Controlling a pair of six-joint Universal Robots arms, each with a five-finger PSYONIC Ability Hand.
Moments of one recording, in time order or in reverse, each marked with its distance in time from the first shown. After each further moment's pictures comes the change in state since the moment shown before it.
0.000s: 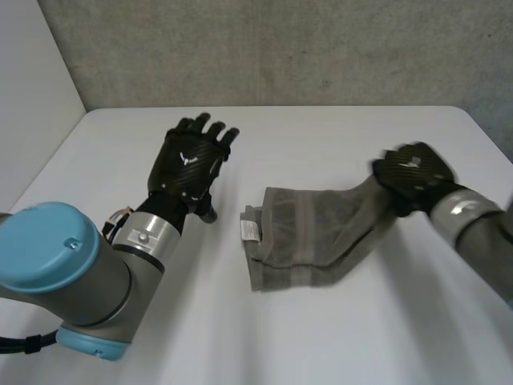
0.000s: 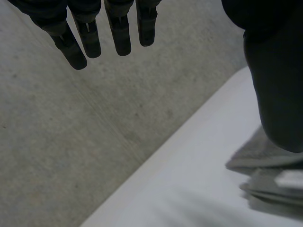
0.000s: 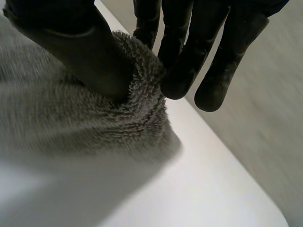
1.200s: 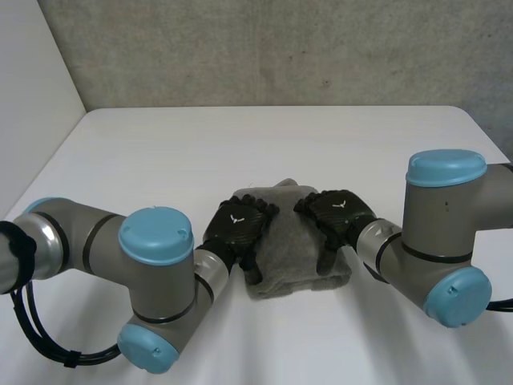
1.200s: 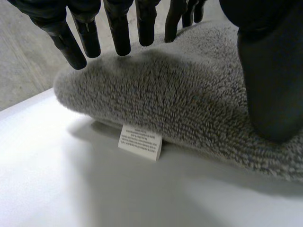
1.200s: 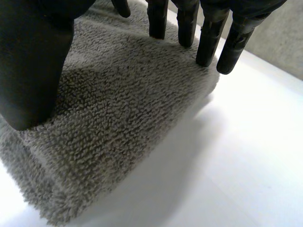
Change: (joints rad) left arm -0.138 -0.339 0.288 -0.351 -0.047 -0.232; right arm 0.223 0.302 -0.225 0.161 0.094 0.287; left_hand -0.001 0.000 0.000 0.000 -0.001; right_hand -1.064 -1.004 -1.092 -1.081 -1.086
